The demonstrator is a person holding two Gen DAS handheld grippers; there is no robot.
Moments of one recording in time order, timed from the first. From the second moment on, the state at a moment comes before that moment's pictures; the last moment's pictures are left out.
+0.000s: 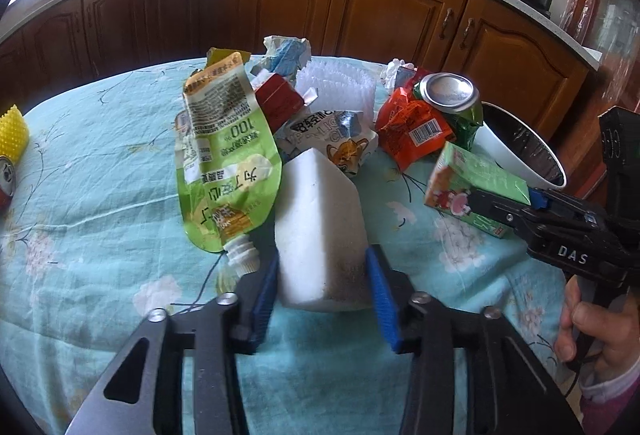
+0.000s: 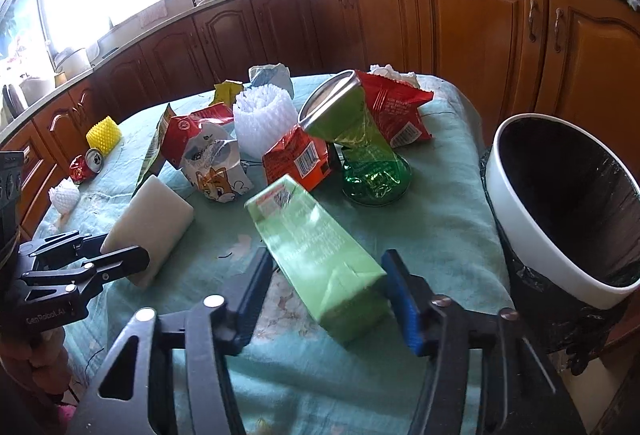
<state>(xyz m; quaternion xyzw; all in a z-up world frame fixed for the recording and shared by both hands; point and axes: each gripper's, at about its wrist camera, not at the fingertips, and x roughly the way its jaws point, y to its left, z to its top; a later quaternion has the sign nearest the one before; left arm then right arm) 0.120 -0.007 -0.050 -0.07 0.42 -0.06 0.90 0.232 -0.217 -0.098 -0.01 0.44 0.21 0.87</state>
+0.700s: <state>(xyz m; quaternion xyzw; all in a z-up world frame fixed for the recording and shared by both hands) 0.135 -0.080 -0.018 -0.01 0.37 -0.19 0.91 0.193 -0.321 -0.045 0.11 0.37 0.13 0.91</state>
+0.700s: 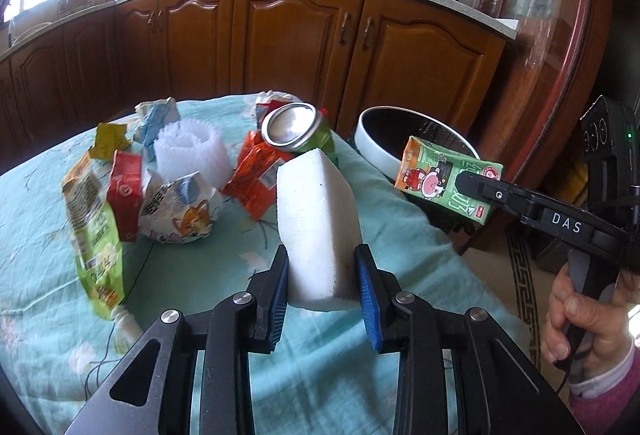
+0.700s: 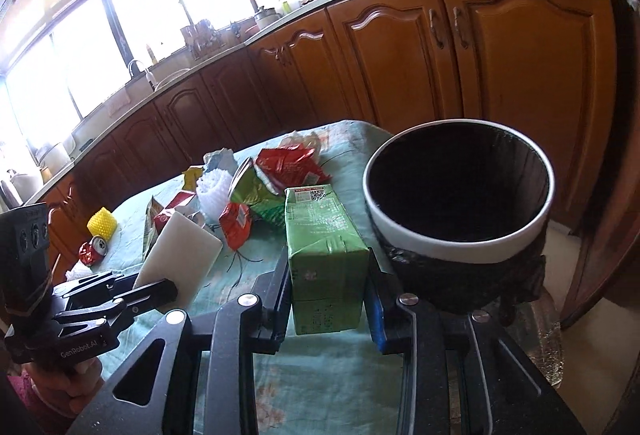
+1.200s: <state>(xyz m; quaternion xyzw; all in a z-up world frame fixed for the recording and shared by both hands) 0.230 -0.172 -0.015 0.05 0.38 -0.25 0.89 0.228 -0.396 -0.034 0.11 0.37 0.04 0.92</state>
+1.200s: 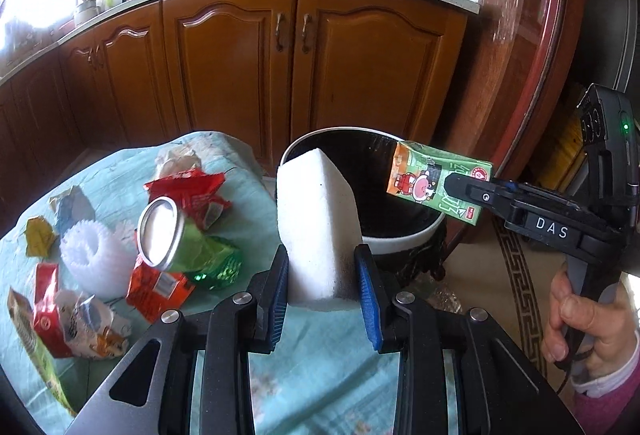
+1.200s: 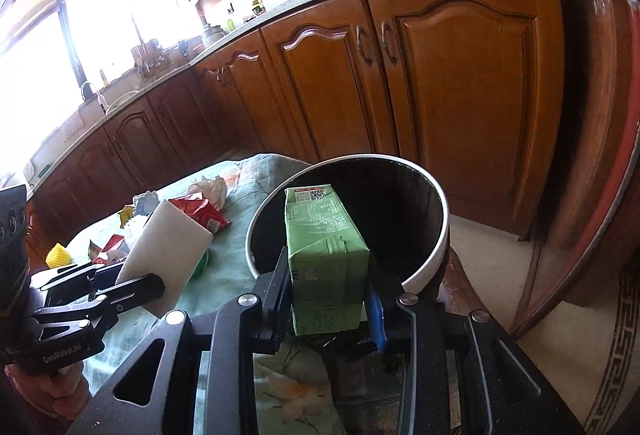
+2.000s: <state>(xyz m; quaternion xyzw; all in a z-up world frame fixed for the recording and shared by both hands) 0.366 -0.265 -0.055 0.08 0.46 -0.24 0.85 0.296 -0.428 -0.070 0.07 0.44 0.02 0.89</state>
